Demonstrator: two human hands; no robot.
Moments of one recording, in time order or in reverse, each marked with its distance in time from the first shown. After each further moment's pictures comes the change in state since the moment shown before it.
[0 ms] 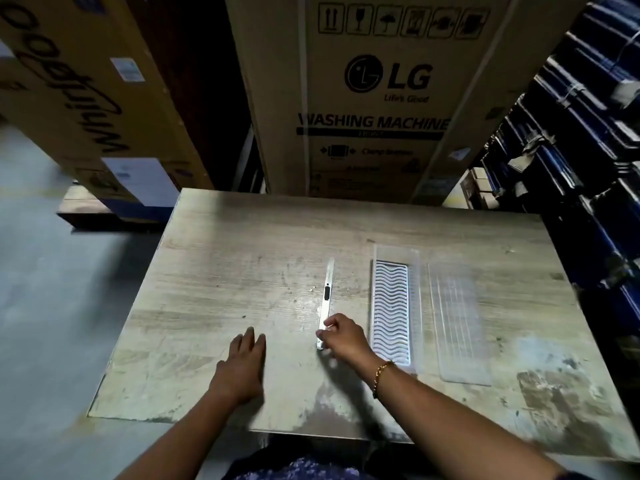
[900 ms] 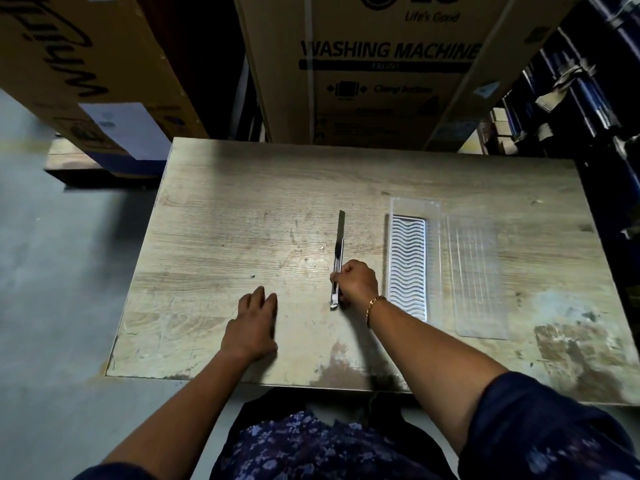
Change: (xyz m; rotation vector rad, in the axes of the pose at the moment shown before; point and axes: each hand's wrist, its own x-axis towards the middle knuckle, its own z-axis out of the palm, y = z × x) left_hand 0.012 -0.011 0.001 0.026 0.031 0.045; right_hand 0.053 -0.007 0.011 -0.041 0.227 0.073
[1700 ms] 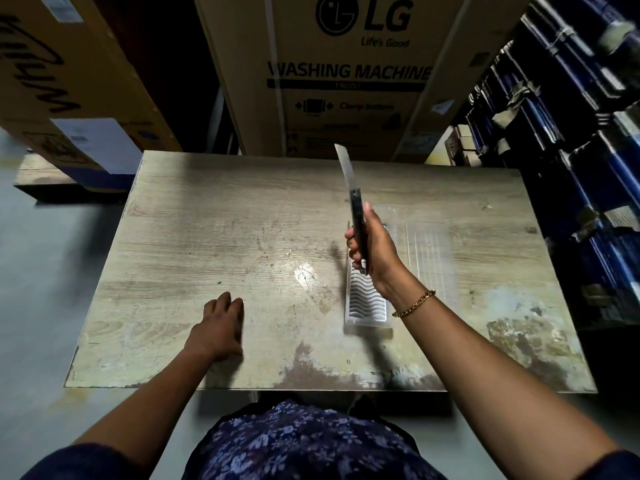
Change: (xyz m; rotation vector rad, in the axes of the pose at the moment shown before) left_hand 0.004 0.003 0.001 0.008 -0.015 -0.016; right_hand -0.041 -0.032 -0.142 0.672 -0.214 -0.133
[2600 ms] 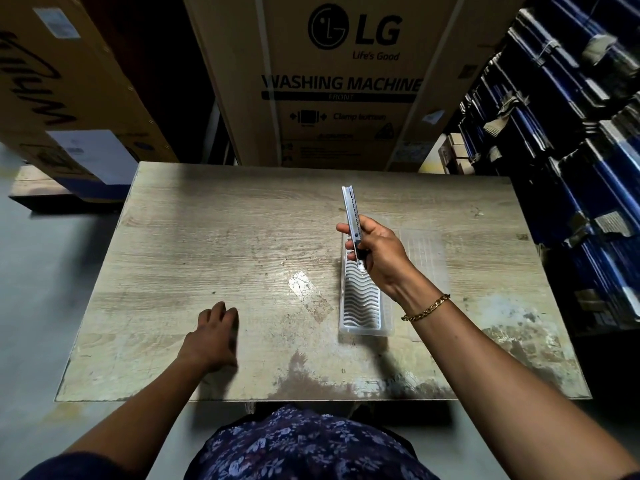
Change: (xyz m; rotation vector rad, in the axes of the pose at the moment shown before) left_hand 0.002 0.001 -0.002 0.043 -0.002 0.020; right_hand -0.007 -0.022 -0.013 0.078 -0.050 -0.096
